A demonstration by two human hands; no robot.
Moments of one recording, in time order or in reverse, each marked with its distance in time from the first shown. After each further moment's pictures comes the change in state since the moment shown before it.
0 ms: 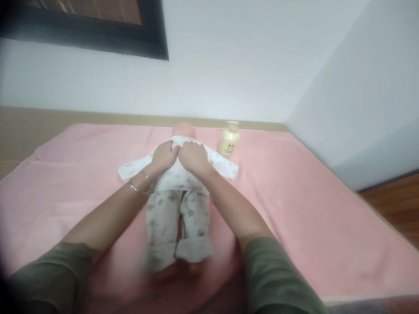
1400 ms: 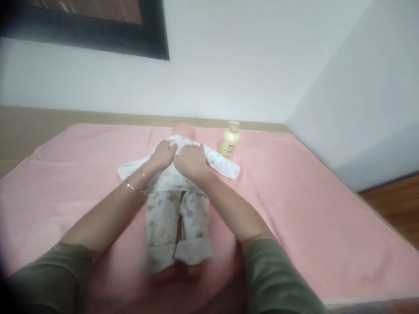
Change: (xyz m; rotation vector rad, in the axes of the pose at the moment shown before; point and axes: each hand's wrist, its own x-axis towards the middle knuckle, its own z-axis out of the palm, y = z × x) left_hand 0.003 -0.005 -0.004 0.010 -0.052 0.082; right_hand -0.009 -0.011 0.001 -0.089 0.003 -0.005
